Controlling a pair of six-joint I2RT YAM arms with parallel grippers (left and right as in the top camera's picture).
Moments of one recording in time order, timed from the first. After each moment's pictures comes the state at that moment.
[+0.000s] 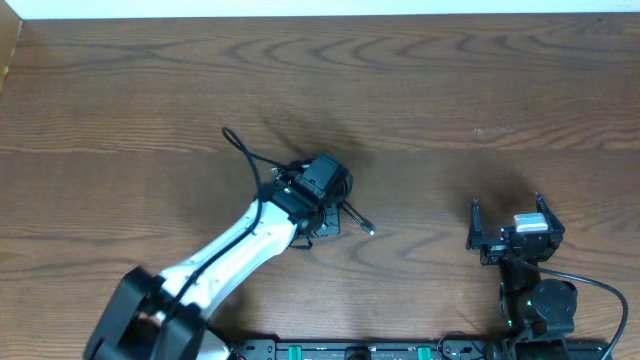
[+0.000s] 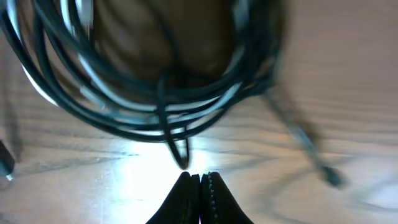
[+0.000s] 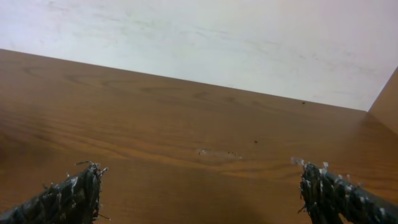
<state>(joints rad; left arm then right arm) -0.64 1.52 0.92 -0.69 0.01 -0.71 0.08 0.01 0.01 -0.07 0.05 -0.14</state>
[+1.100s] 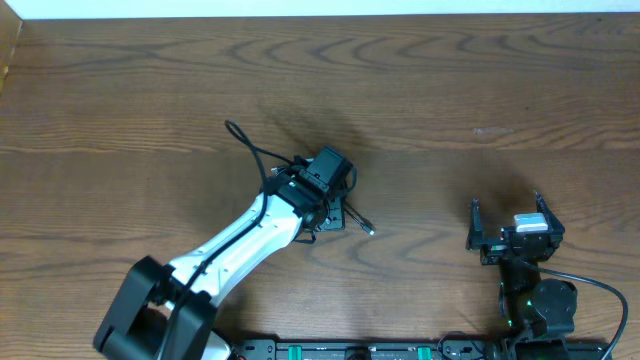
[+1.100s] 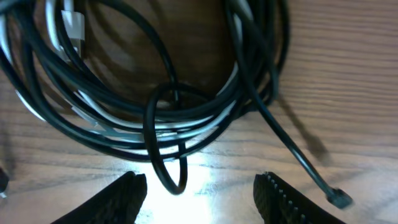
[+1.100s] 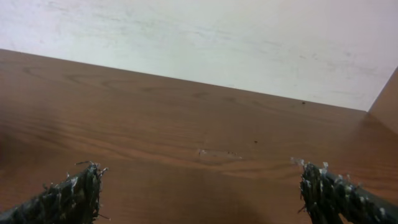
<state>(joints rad) -0.64 1.60 0.96 -0.68 -0.01 -0.70 0.08 0.01 0.01 -0.07 0.05 -0.14</state>
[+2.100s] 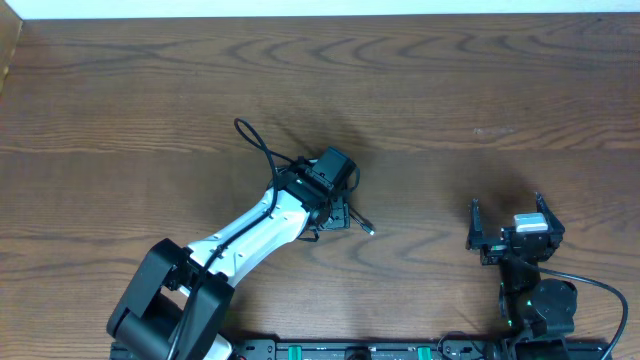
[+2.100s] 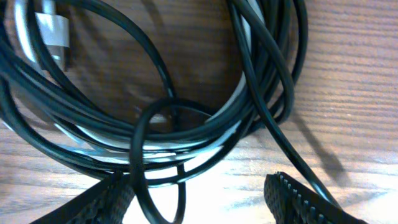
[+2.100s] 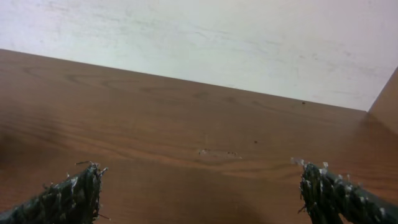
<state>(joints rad) -0.64 1.66 0.96 -0.63 -0.02 -0.70 0.08 0.01 0.01 -0.07 0.05 -0.14</state>
